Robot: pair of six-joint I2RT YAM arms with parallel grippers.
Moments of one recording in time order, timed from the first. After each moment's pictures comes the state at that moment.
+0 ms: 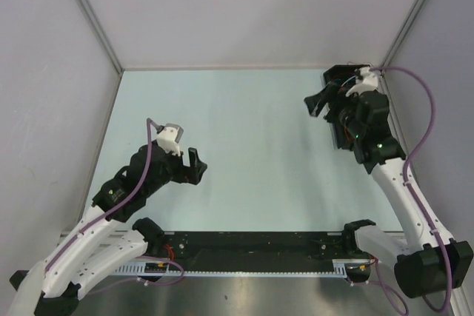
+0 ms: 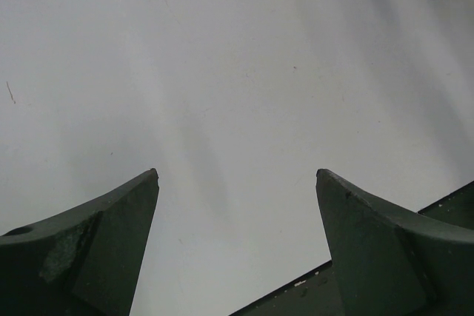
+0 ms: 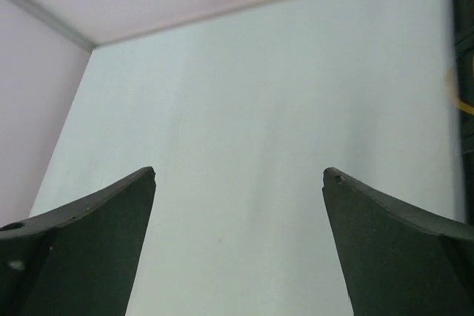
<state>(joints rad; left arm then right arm) -0.65 0.62 0.76 -0.65 -0.13 -0.34 0.18 1.04 1.02 -0.18 -0.12 0.47</state>
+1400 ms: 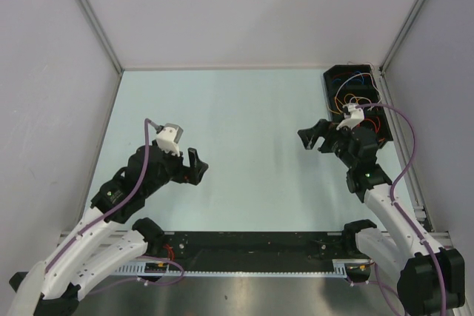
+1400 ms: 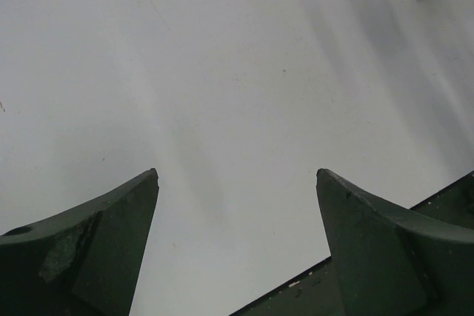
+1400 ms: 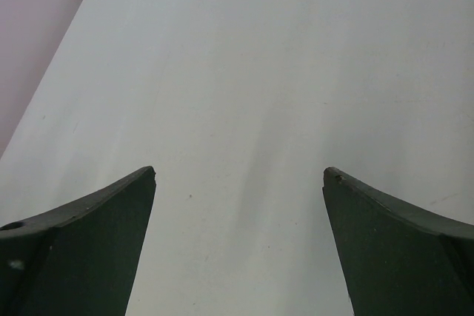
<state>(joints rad) -0.65 0.61 0.76 -0.64 -0.10 -0.34 0.21 0.88 0.52 0.14 -0.24 0.42</state>
